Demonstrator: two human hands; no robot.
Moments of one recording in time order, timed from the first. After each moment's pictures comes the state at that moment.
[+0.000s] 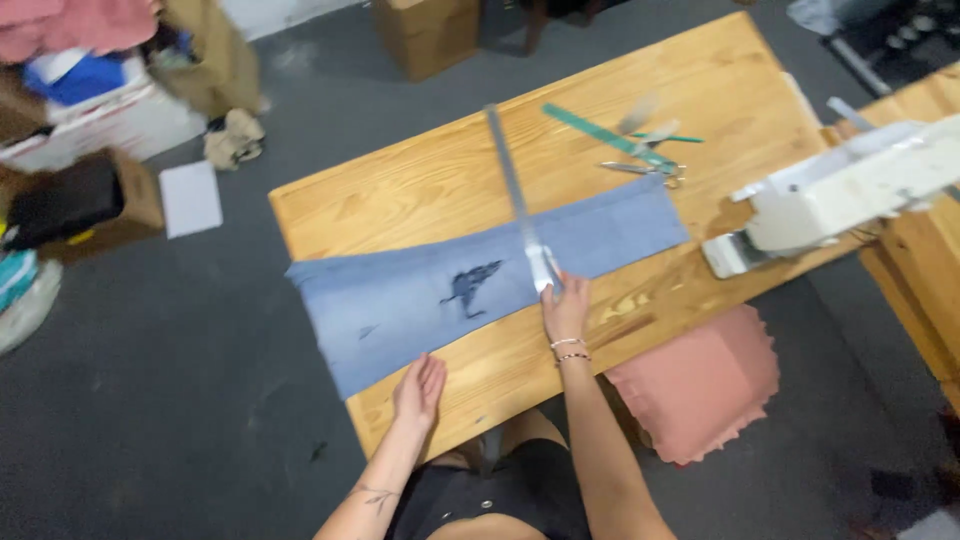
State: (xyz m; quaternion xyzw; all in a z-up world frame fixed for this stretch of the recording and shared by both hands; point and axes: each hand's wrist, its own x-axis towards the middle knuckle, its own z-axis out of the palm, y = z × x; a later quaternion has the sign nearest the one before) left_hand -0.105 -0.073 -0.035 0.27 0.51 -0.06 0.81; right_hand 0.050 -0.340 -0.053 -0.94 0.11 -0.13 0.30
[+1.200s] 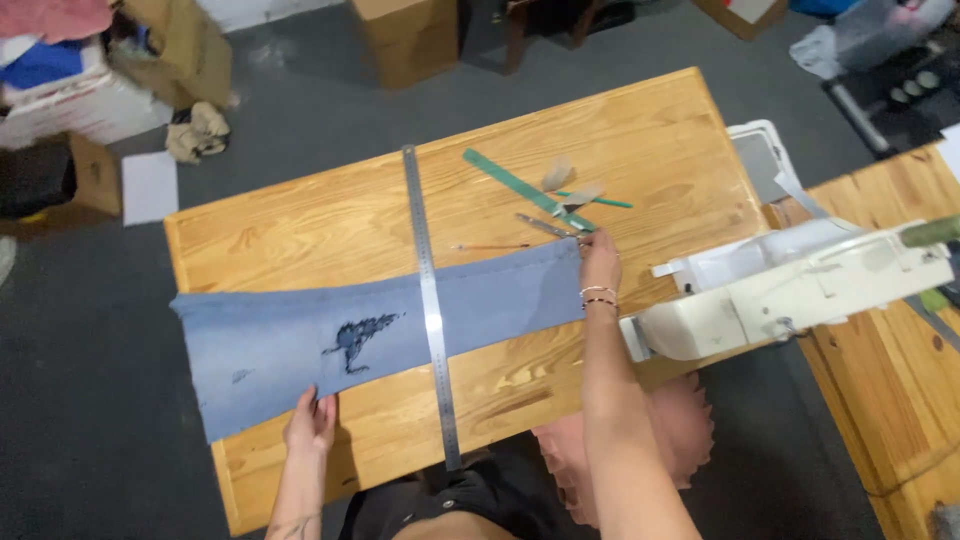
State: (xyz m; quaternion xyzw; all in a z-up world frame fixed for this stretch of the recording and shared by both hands) left_hand -0.050 -0.118 -0.060 0.21 0.67 0.17 0.69; right_hand 0.312 -0.593 -0.070 -0.95 -0.01 -0.09 0.31
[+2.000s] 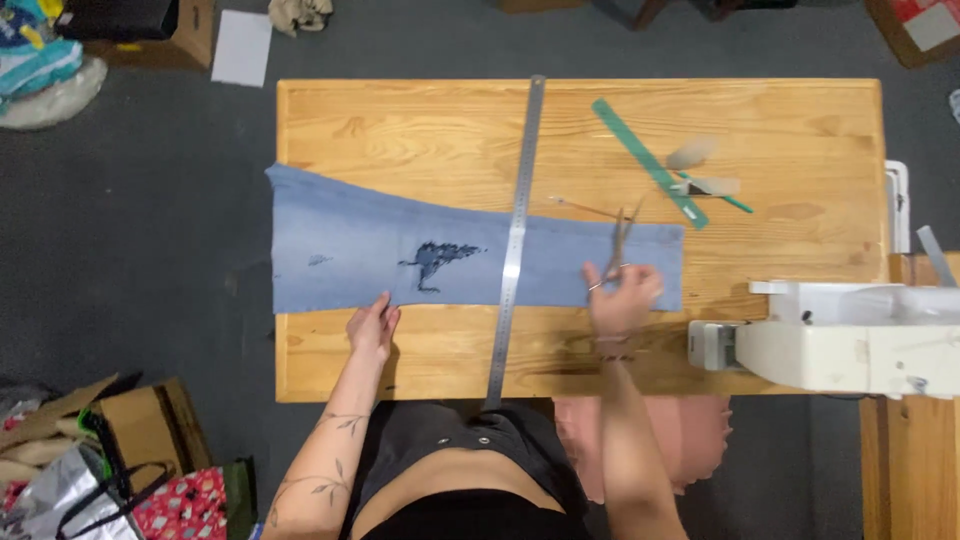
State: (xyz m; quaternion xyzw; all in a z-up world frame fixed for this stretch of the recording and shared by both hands) left_hand -0.056 -0.137 -0.054 0.29 0.61 0.18 0.71; right_hand 0.162 -0.468 0.003 -0.95 0.02 -0.17 0.24
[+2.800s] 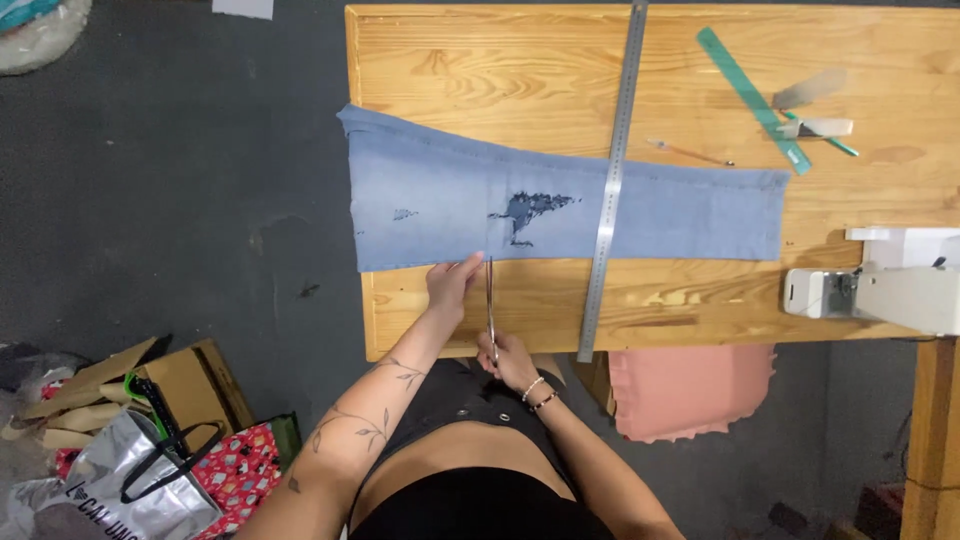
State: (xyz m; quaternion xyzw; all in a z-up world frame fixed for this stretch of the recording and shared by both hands) left_hand -0.084 -0.110 -0.100 0.36 0.55 0.01 0.75; right_hand -0.122 -0.276 -0.021 -0.67 0.03 0.50 0.54
